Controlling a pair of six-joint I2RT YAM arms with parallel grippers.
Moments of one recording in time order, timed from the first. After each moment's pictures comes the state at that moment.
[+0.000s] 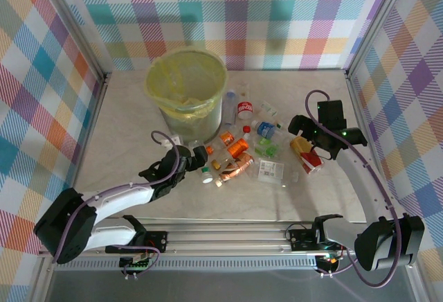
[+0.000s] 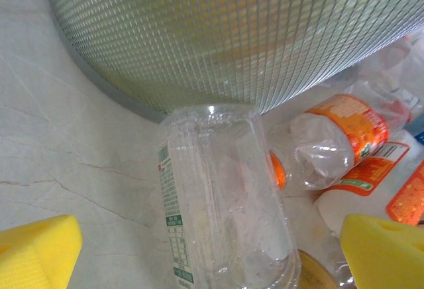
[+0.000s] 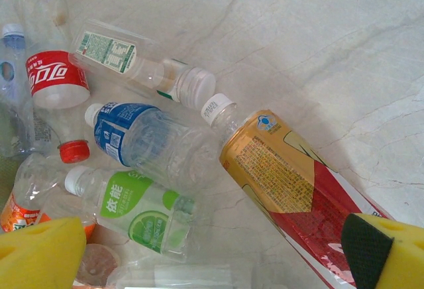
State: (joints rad) left arm -0.71 1.22 0.47 0.08 -0.36 -0.82; right arm 0.14 1.14 1.01 -0.76 0.02 0.53
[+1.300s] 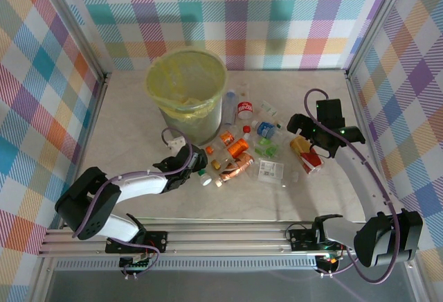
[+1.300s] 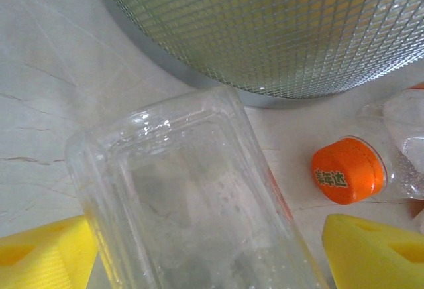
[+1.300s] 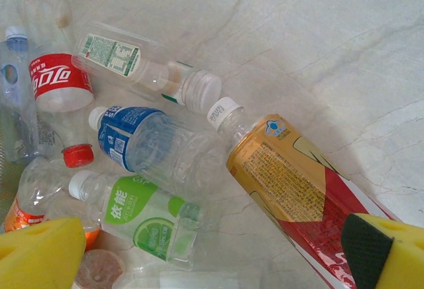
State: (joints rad) left arm -0.71 1.42 0.55 0.00 -0.43 -0.87; right arm 0.14 1.16 1.01 -0.74 0.01 0.54
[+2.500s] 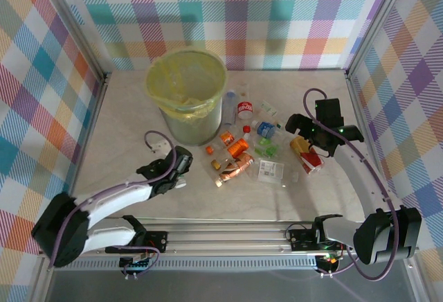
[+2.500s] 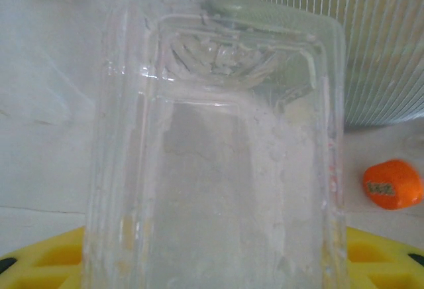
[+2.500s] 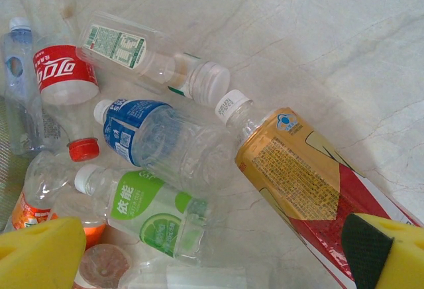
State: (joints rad) left arm -0.70 1.11 0.55 -0.35 -0.57 -0.95; right arm 0.14 1.18 1.01 -0.73 -0.02 0.55
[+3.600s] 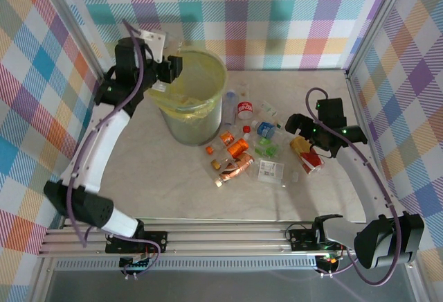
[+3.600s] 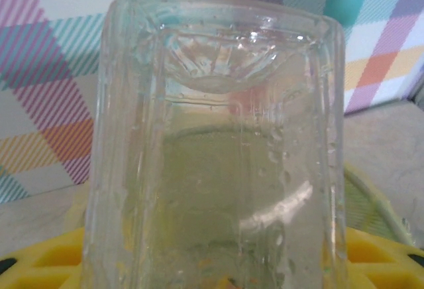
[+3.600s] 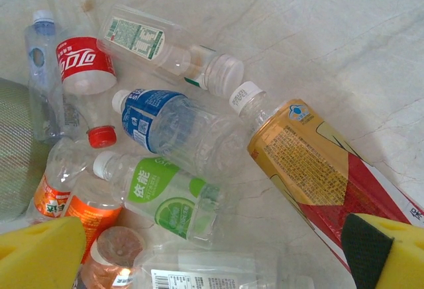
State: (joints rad) left arm -0.26 1.53 1.75 -0.56 0.07 0.04; right arm 0.14 1.15 1.04 -0.78 -0.07 0.54
